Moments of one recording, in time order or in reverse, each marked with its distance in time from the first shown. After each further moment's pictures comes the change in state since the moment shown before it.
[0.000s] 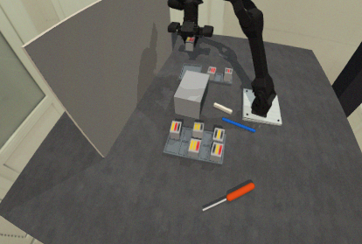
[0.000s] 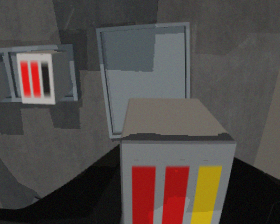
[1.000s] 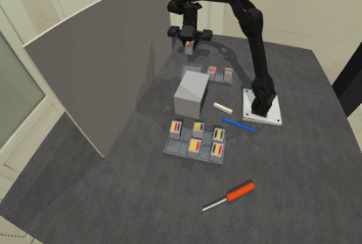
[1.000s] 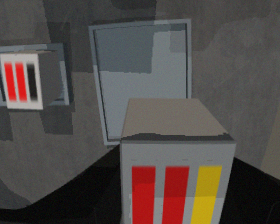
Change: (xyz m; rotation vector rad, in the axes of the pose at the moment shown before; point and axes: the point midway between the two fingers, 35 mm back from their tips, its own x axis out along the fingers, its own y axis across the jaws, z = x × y) arm 0.020 -0.003 -0.002 0.000 -0.001 0.001
